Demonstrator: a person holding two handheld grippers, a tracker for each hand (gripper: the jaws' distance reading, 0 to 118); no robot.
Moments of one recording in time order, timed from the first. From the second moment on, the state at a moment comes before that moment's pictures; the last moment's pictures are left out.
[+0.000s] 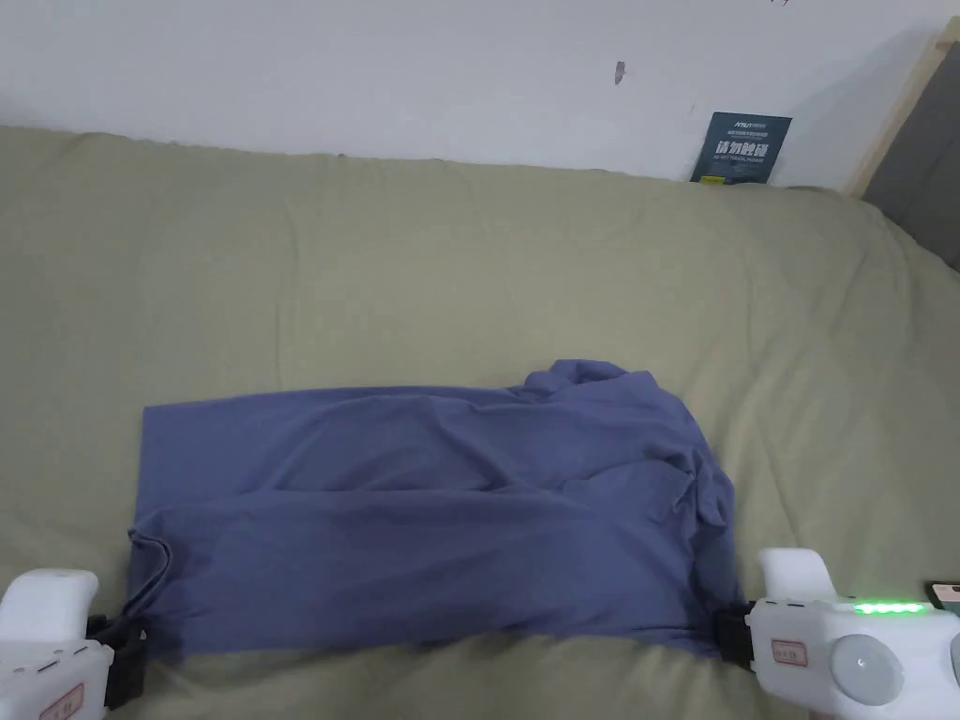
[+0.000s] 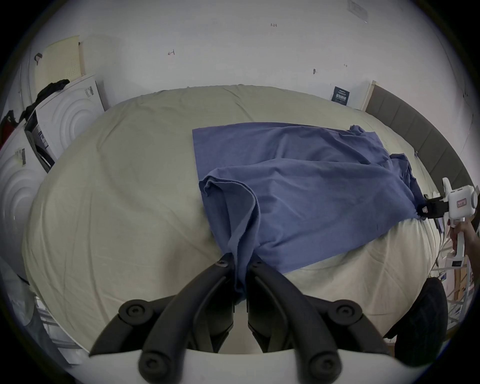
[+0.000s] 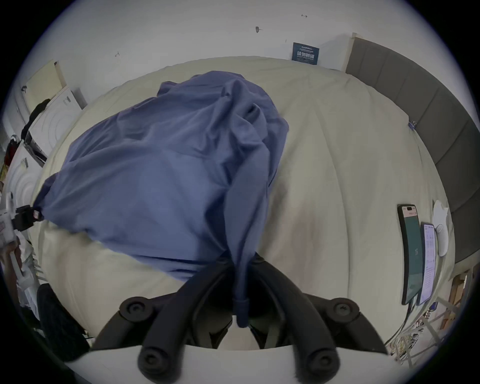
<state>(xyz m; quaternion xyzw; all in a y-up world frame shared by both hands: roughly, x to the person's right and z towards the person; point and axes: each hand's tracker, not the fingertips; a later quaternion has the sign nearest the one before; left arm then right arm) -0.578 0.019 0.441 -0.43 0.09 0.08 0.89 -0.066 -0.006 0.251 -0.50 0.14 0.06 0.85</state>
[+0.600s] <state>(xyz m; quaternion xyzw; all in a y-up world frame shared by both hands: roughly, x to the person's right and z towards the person) -0.574 0.115 0.515 -0.44 0.06 0.05 0.89 -0.033 0.124 0.344 -0.48 0.16 0.04 0.86</state>
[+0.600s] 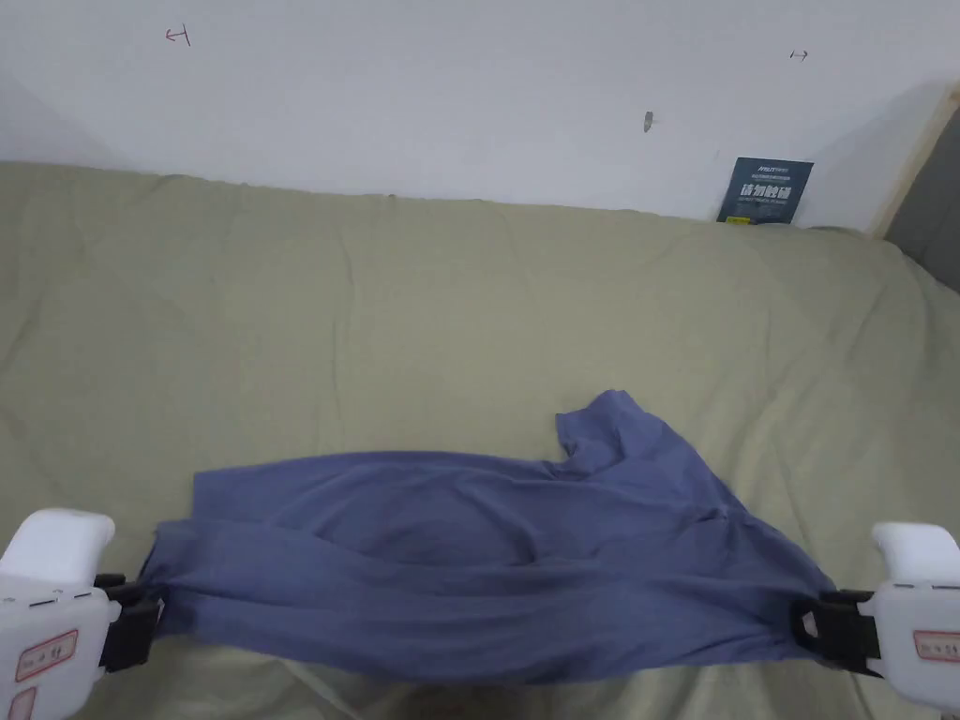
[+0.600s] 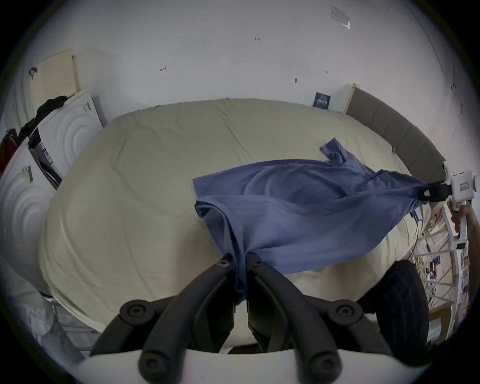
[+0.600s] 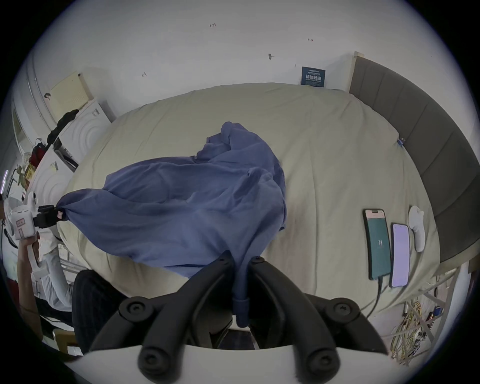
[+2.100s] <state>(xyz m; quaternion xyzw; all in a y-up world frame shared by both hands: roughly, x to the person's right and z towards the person) -0.661 0.011 0.311 -0.46 0.13 0.01 0.88 -0.111 0.102 0.355 -0.35 0.20 0.03 0.91</state>
